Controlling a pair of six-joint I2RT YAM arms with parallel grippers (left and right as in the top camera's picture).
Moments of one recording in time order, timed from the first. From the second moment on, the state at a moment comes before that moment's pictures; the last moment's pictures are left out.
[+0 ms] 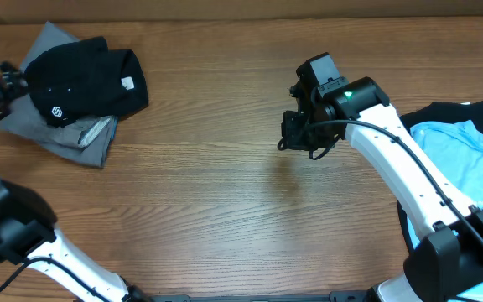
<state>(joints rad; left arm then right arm) 0.66 2.15 2.33 -1.53 0.59 0.14 0.41 1.71 1.51 -1.11 -0.26 0.41</state>
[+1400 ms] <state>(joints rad) 0.07 1.08 2.11 -1.68 0.21 0.02 0.41 1.03 1.79 -1.32 -0.05 0.41</state>
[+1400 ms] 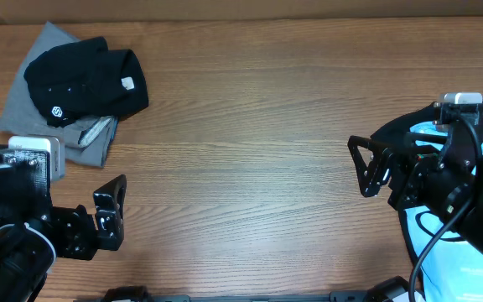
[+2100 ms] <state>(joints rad) 0.07 1.08 2.10 -1.68 0.21 0.01 0.29 0.81 1.31 -0.61 0.06 0.23</state>
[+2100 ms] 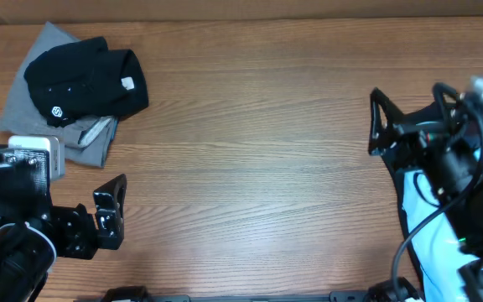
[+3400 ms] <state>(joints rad) 0.07 1.08 2.10 -1.68 0.21 0.01 0.08 0.01 0.02 0.08 -0.06 0.20</state>
